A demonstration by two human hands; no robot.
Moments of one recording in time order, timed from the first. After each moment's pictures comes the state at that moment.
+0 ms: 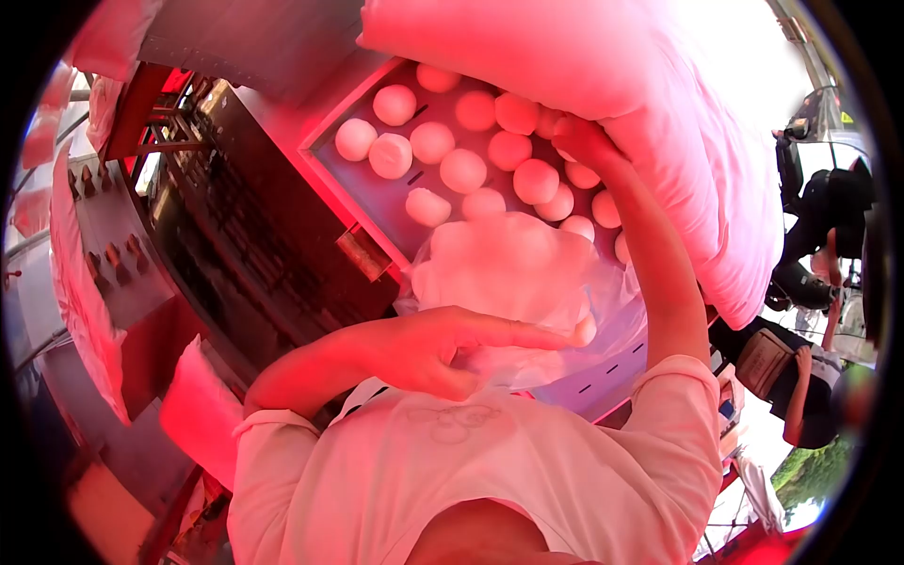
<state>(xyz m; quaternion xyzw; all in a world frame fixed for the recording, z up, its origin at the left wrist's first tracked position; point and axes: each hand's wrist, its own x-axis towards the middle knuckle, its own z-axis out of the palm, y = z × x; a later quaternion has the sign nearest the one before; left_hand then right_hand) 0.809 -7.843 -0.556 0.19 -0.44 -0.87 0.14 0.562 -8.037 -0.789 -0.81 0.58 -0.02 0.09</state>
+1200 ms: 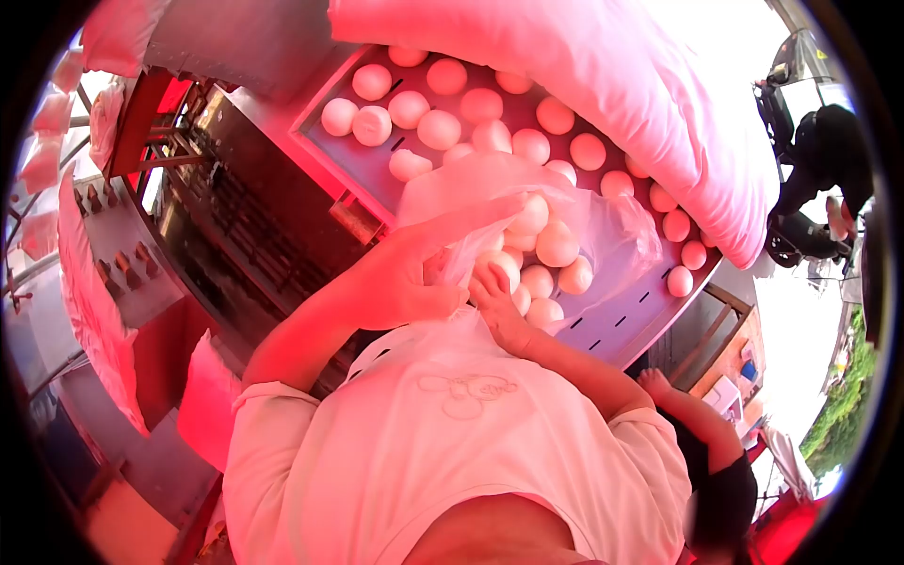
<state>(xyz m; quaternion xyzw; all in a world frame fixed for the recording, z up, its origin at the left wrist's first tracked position) 0.786 -7.798 -0.512 0.38 -0.41 -0.81 0.19 0.590 -7.692 -0.676 -0.84 0.37 -0.23 0.32</state>
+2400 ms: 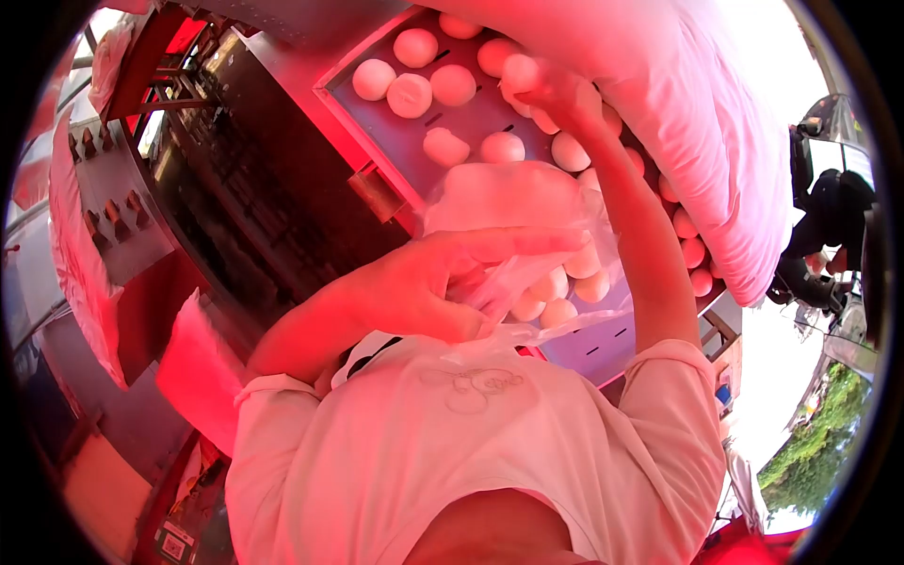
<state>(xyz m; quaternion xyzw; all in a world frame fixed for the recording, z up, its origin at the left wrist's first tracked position) 0.826 -7.808 -0.533 0.26 -0.26 -0.91 0.21 0.620 -7.981 -0.714 -0.74 0.56 -0.06 0.37</state>
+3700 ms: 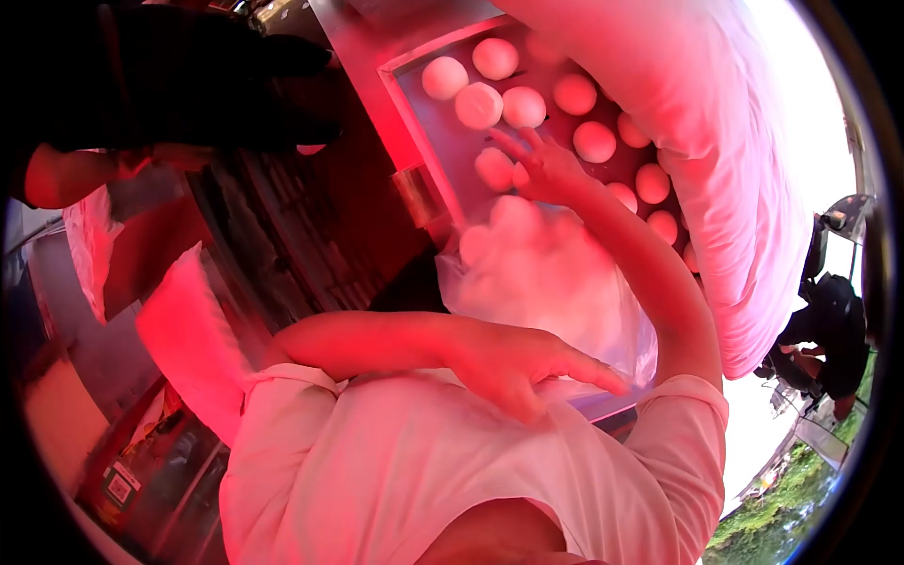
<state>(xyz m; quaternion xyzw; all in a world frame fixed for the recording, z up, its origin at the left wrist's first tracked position) 0.809 -7.798 -0.576 0.10 -0.44 -0.88 0.15 0.699 -7.931 -0.773 -0.91 0.28 0.06 0.29</state>
